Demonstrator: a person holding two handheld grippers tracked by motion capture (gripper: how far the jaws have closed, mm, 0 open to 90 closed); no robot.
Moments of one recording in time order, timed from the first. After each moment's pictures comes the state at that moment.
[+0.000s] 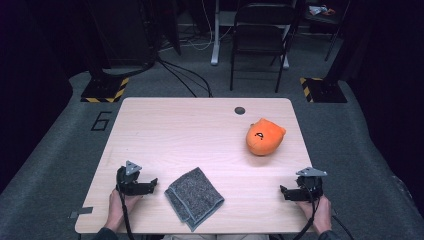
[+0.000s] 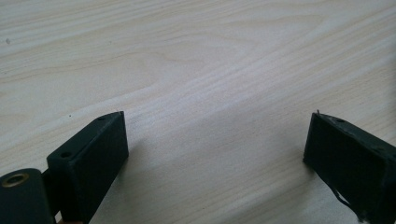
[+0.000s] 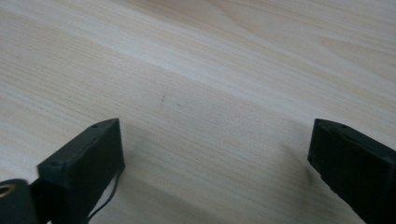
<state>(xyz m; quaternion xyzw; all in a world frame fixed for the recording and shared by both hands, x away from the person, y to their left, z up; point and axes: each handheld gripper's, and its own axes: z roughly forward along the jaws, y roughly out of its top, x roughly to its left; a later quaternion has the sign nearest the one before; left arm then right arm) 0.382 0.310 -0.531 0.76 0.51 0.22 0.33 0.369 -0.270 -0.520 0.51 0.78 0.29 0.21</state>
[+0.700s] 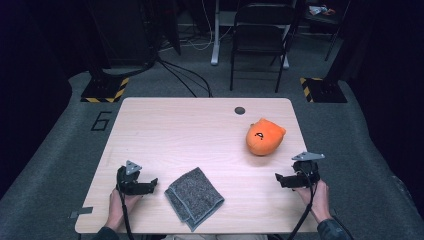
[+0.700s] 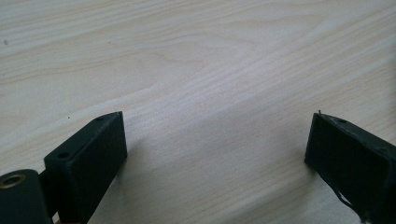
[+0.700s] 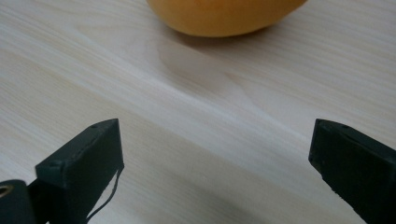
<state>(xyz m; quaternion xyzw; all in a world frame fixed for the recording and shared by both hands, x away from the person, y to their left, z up) 0.383 0.310 -0.531 0.77 0.50 0.22 0.33 0.396 -0.249 -0.471 0.49 0.79 0.31 0.19</state>
